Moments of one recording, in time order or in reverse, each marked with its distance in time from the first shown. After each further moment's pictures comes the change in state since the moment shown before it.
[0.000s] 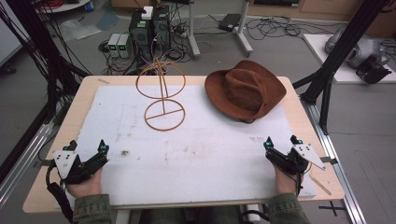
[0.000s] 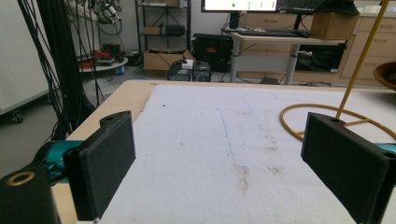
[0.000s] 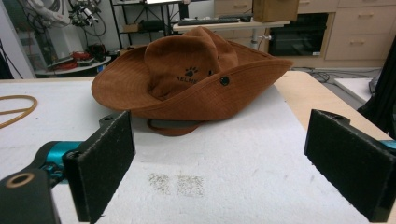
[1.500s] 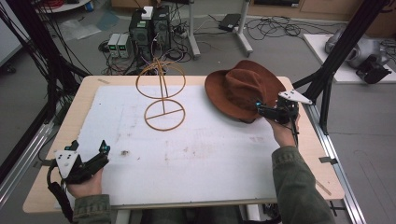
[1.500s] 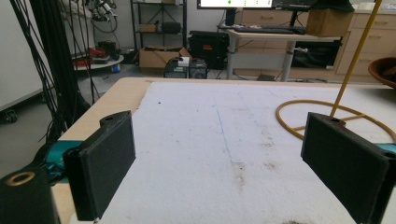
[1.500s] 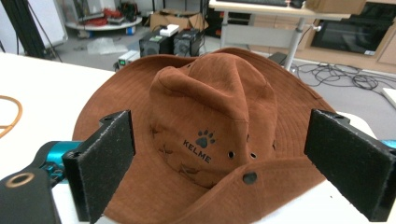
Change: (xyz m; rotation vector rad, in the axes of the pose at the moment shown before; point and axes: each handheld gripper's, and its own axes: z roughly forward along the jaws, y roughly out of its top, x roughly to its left) left arm 0.000 -0.002 0.002 0.014 -0.020 0.006; right arm -0.005 0.088 0.130 0.157 0.158 -0.159
